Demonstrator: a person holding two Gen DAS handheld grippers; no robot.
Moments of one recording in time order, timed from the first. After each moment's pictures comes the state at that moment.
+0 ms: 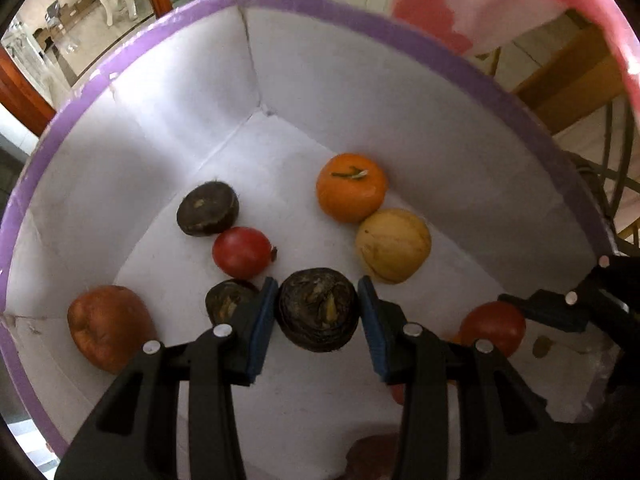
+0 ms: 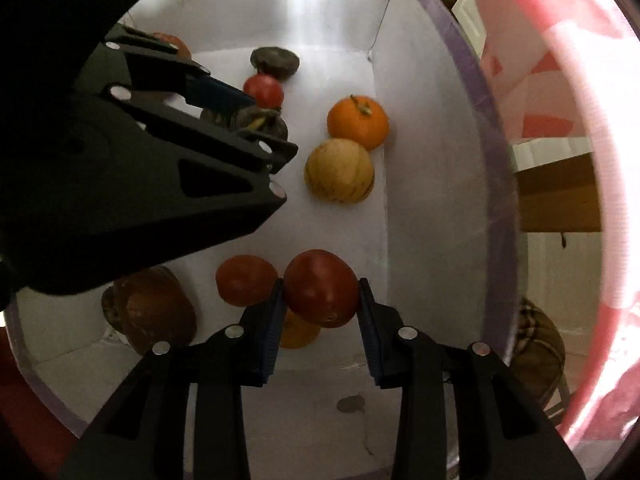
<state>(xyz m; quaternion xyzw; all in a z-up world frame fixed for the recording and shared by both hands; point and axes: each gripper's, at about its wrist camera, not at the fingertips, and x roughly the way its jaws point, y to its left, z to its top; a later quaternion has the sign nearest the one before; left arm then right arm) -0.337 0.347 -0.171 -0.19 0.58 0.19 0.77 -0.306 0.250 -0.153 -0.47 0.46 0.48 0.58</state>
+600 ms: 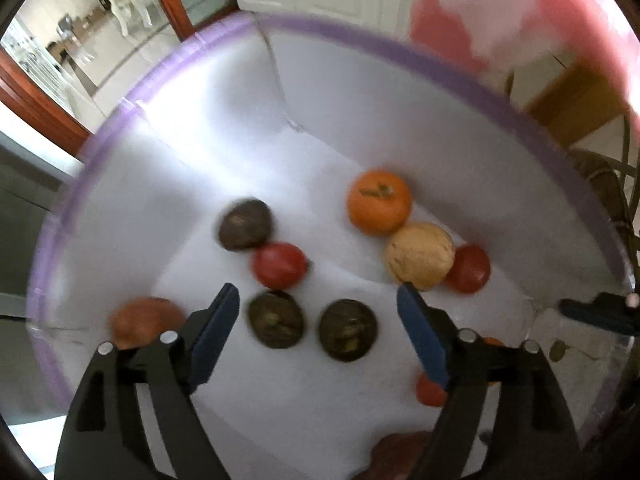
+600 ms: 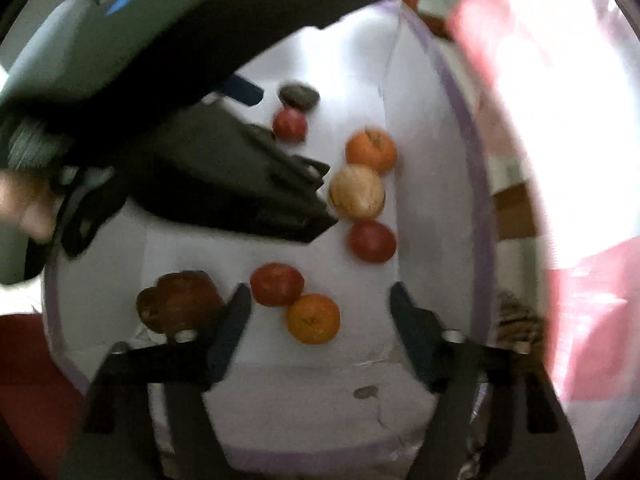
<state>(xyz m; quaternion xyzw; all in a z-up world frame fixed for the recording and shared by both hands) -0.329 0.360 -0.138 -0.14 0.59 0.23 0.76 -0.305 0.228 -0.115 -0.43 0.42 0.53 0.59</state>
